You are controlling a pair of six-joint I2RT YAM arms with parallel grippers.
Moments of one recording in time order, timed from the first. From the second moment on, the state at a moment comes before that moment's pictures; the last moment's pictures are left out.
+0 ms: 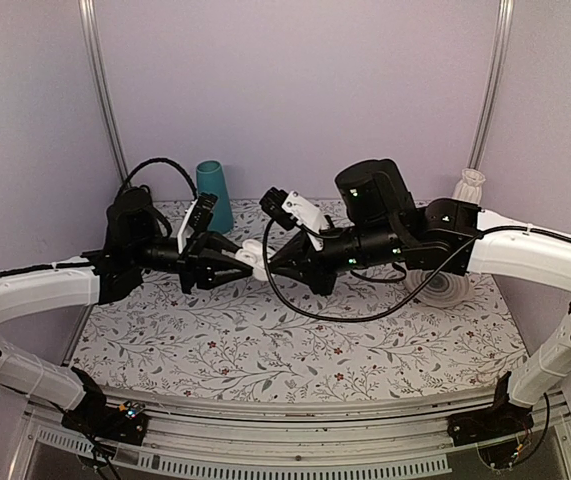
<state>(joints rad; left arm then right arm) -0.64 1.27 0.77 0.45 1.03 -0.08 1.13 1.53 1.44 -0.40 -0.15 -0.04</state>
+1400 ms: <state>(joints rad) -0.64 1.22 0.67 0.73 0.82 -0.09 0.96 1.38 1.23 -0.09 -0.31 0.41</state>
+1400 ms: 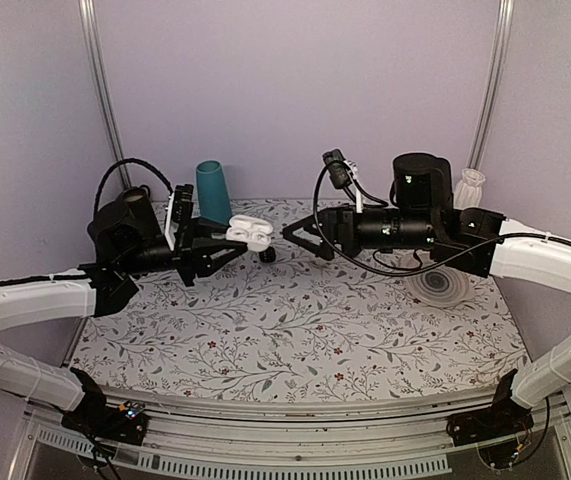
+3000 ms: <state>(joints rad) -0.71 1.22 0.68 0.87 0.84 -0.07 0.90 1.55 1.39 0.02 -0.61 0.57</state>
